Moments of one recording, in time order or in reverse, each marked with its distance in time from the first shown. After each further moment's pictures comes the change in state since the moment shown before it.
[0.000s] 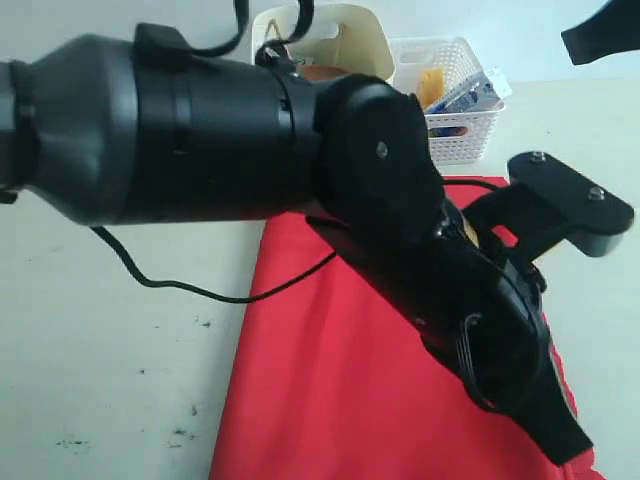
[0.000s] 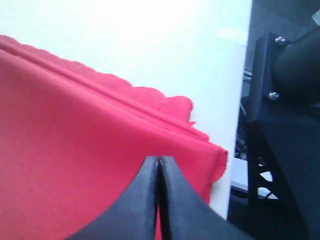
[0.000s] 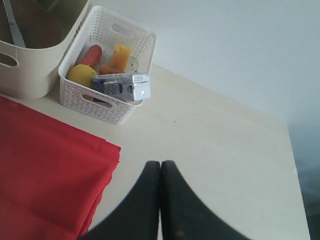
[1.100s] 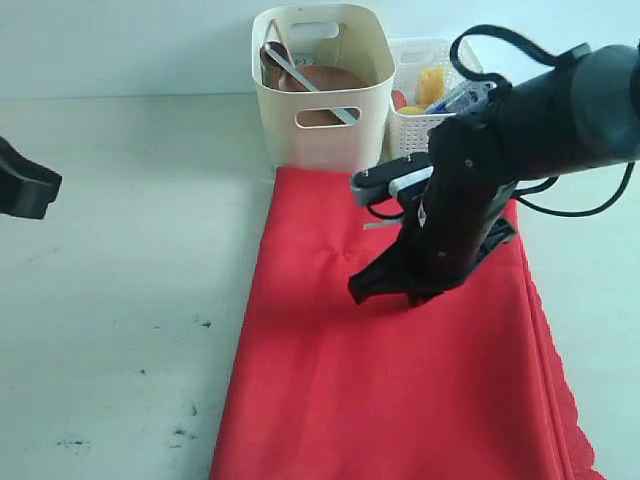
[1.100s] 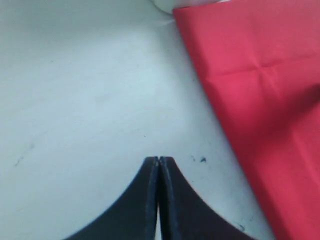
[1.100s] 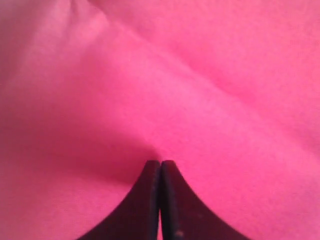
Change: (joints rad) left arm 0.804 -0.785 0.623 0.267 -0.053 -0.209; right arm 0.000 0.776 0.004 0.700 -0.240 -0.281
